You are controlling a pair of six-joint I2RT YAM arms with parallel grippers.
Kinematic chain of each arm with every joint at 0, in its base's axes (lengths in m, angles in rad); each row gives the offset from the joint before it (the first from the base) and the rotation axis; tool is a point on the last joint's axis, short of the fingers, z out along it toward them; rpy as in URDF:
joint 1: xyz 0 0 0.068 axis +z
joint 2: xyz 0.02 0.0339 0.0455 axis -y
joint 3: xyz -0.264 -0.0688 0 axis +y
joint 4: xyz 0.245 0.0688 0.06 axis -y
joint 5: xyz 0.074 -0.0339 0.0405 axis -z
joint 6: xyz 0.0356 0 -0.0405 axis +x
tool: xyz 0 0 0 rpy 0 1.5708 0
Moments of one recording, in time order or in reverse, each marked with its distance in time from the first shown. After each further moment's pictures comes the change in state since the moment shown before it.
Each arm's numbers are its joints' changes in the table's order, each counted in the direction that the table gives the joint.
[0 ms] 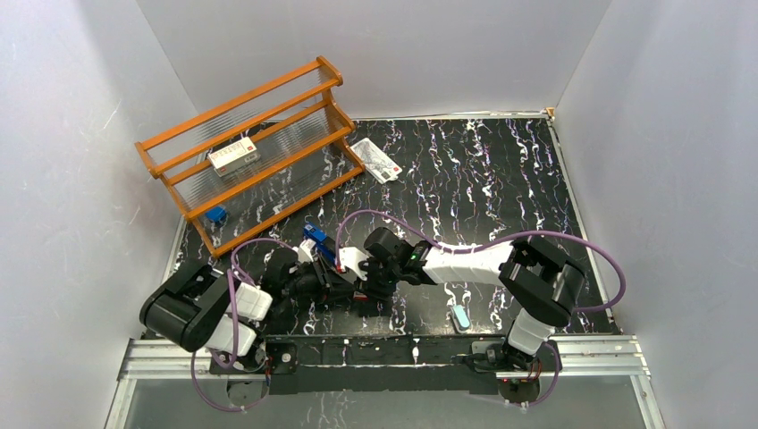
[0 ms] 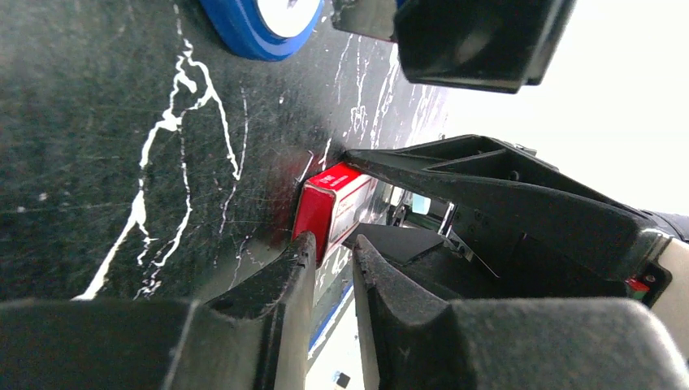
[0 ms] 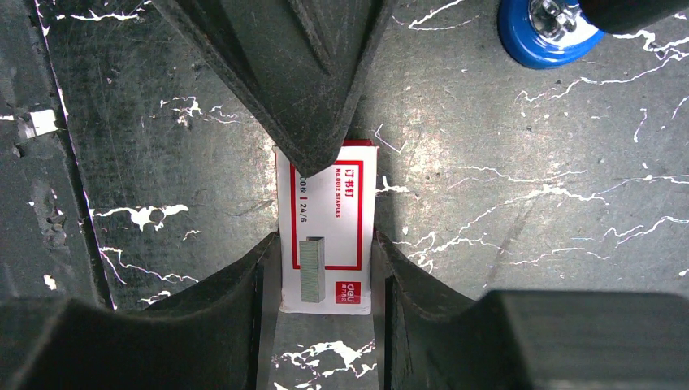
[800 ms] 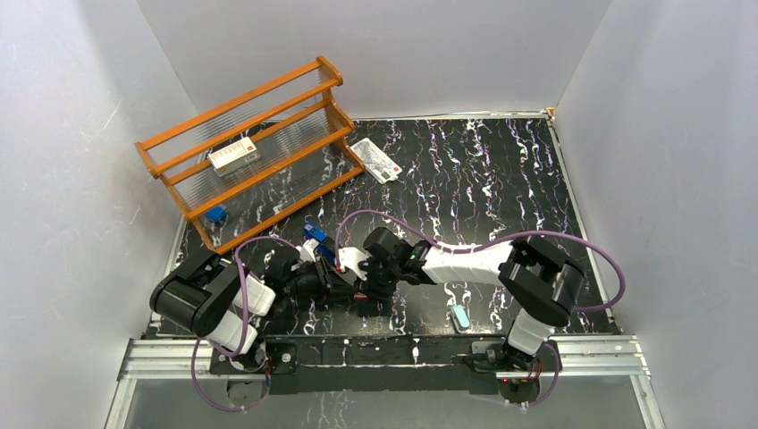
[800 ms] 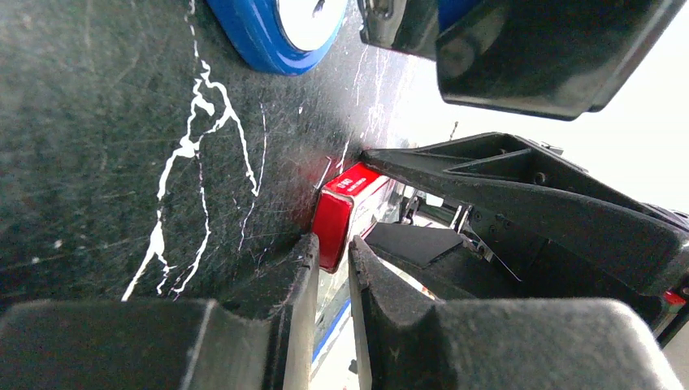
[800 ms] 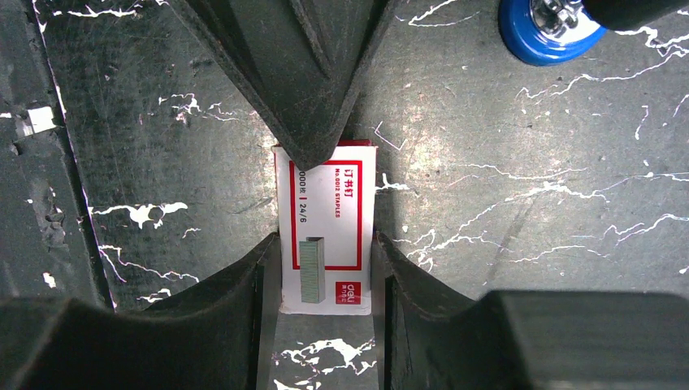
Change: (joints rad) left arm 0.009 -0.095 -0.023 0.033 0.046 0.040; right arm 0.001 -0.003 -0.003 -0.003 0.000 0.001
